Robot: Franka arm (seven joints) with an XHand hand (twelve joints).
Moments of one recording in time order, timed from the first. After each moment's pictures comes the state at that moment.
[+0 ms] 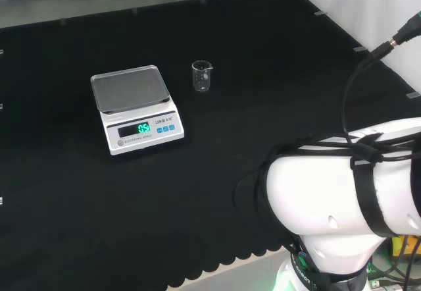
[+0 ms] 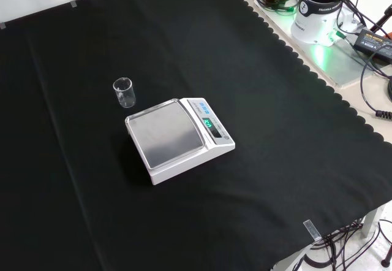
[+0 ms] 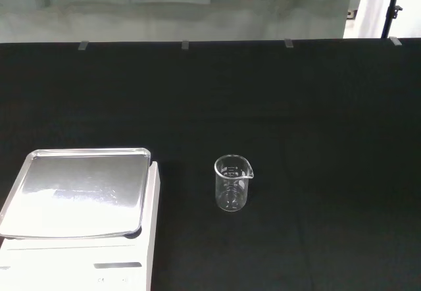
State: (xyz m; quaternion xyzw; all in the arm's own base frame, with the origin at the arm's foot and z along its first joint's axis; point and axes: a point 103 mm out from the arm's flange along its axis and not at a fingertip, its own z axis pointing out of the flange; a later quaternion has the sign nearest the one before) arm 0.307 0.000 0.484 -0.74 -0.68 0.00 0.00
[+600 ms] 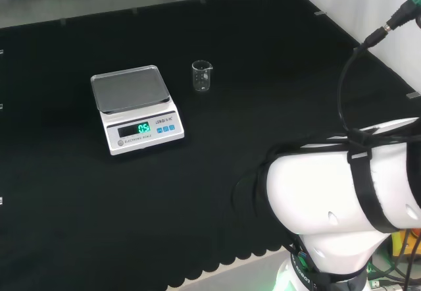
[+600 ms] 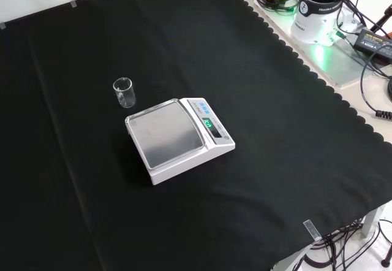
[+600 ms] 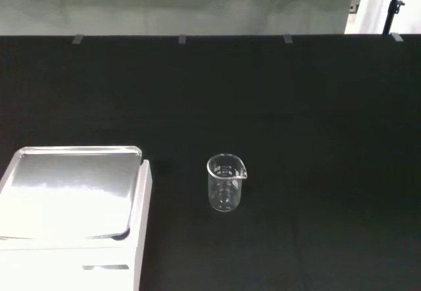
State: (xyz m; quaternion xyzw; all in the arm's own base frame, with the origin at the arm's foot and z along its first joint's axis) arm 0.326 -0.016 0.476 -0.73 -0.68 0.01 0.01
